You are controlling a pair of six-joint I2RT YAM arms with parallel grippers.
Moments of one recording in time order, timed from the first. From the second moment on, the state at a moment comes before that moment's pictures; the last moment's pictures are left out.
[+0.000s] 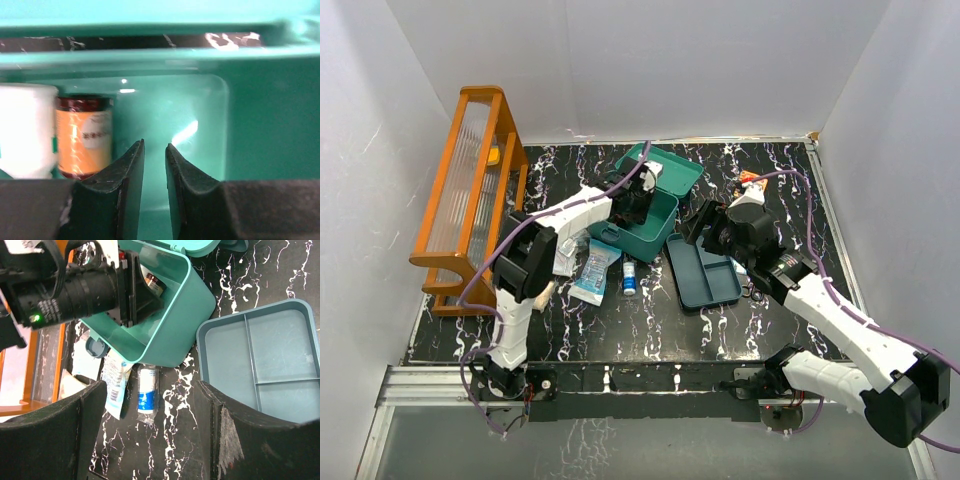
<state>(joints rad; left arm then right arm) -0.62 2.08 1.63 -0.46 0.02 -0.08 0.57 1.00 0.86 -0.29 0.14 0.72</state>
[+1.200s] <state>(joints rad) -0.58 1.92 1.72 -0.55 -0.06 -0.11 0.57 1.04 0.86 -0.29 0.13 0.71</state>
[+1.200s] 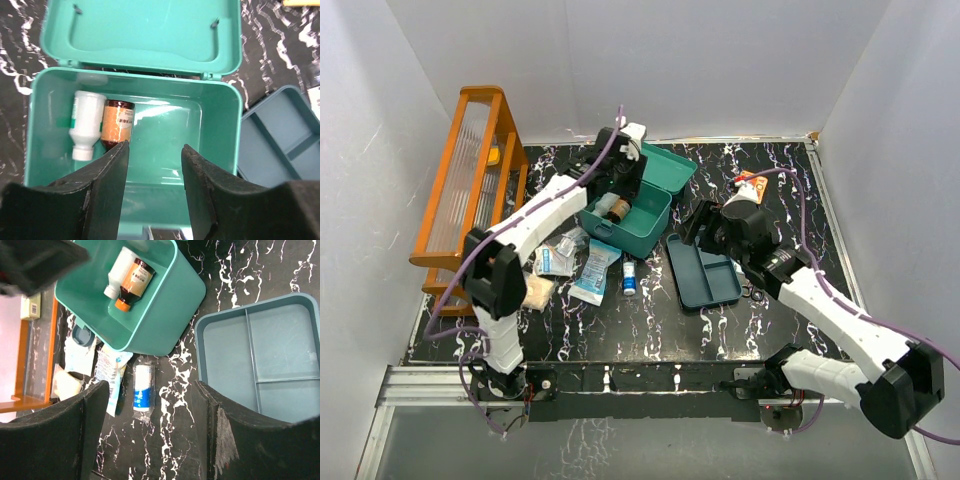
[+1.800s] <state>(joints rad) -0.57 1.24 1.34 -0.52 -0.29 -0.16 0.90 1.33 1.00 -0.23 0.17 0.72</state>
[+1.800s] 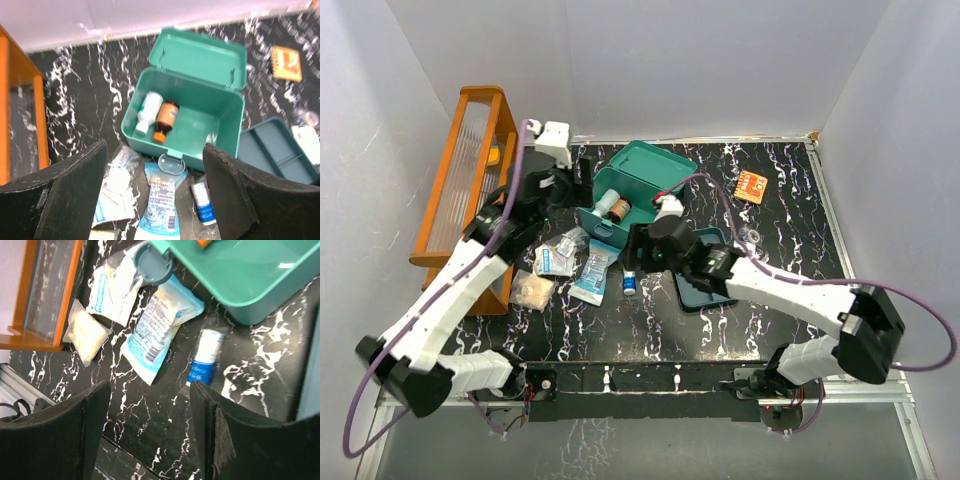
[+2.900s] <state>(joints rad) -0.57 1.01 1.27 -0.36 -0.33 -0.13 1.10 2.00 1.33 -0.23 0.55 0.94</state>
